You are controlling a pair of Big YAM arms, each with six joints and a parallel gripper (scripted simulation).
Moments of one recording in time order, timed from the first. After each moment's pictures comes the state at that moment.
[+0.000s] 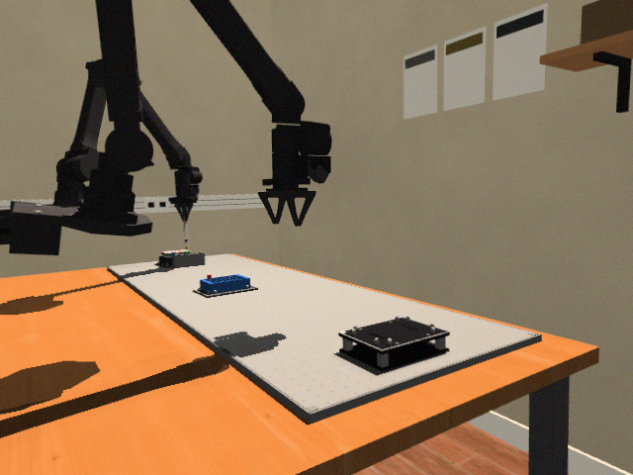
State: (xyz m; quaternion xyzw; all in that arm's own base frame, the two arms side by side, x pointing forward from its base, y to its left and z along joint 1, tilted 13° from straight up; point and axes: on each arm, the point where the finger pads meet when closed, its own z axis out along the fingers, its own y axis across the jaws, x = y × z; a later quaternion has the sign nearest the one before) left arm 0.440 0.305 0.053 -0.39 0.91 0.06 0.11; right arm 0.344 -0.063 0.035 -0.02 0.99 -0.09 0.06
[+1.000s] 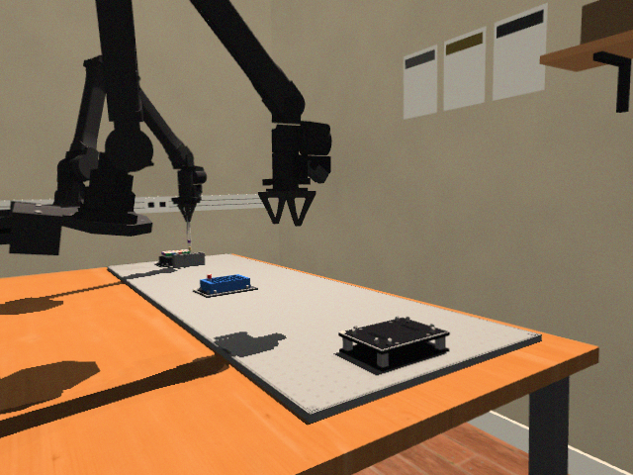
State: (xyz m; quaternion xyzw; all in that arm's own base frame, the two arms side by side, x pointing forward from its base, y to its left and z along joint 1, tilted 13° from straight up) left arm 0.440 0.263 0.045 -0.39 0.91 0.06 0.12; right arm 0.344 -0.063 0.035 -0.02 0.99 -0.09 0.06
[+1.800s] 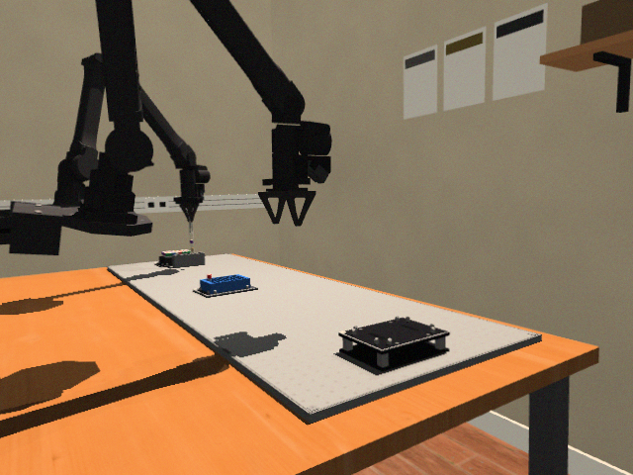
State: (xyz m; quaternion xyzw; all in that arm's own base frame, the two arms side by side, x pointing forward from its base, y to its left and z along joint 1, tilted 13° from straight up) left arm 0.439 0.228 0.040 -0.39 0.91 0.06 0.12; right arm 0.344 -0.063 0.035 -0.02 0.99 -0.09 0.06
